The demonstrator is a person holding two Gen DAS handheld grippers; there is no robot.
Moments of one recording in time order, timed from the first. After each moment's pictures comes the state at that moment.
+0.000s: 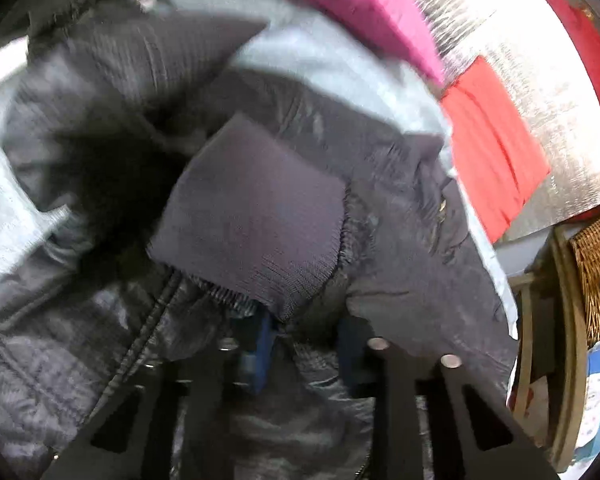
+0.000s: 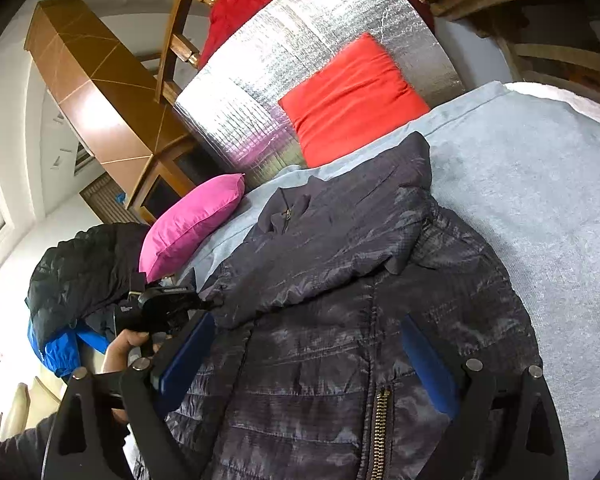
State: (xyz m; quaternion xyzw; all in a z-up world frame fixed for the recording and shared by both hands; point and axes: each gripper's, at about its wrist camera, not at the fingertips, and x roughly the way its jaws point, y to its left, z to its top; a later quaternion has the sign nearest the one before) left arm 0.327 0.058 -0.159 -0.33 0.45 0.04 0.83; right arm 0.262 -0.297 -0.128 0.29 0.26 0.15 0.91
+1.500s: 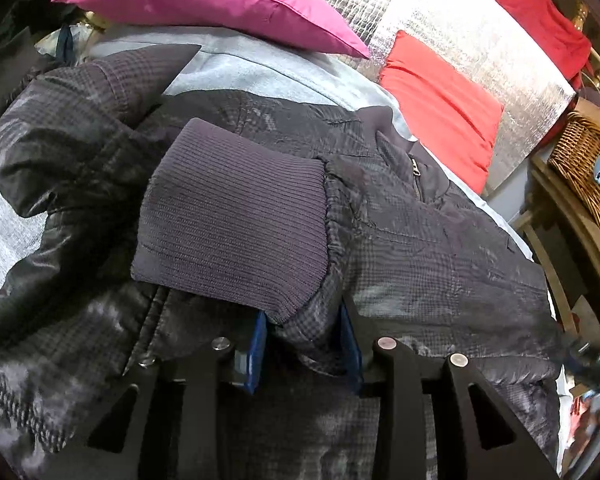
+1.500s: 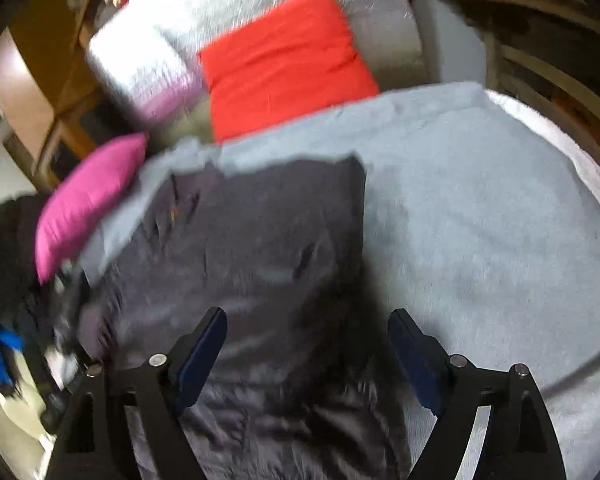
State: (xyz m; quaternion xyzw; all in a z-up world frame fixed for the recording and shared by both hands) left arm 0.299 0.045 -0.192 -0.21 0.39 -0.03 0.89; right arm 0.411 -0.346 -0.125 0.18 0.42 0.04 0.89
